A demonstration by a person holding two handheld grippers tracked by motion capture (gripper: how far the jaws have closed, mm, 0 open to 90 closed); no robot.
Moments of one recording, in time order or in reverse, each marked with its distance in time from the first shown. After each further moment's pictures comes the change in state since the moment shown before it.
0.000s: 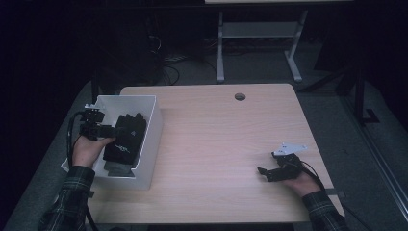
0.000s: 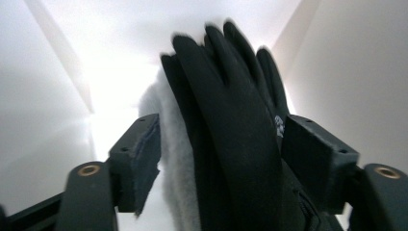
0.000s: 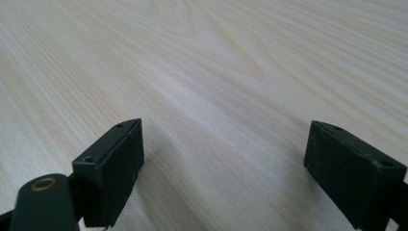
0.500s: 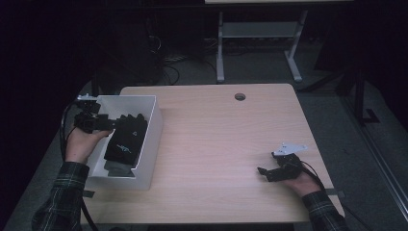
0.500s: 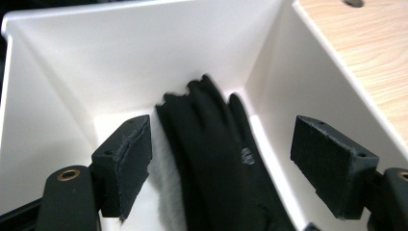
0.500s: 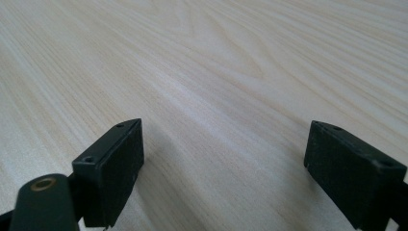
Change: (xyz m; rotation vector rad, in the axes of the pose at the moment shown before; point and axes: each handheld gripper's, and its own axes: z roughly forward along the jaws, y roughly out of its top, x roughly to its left) left arm -0.016 0.023 -0.030 -0.088 -0.030 0.072; right arm 0.000 0.000 0.000 0.001 0.000 0.000
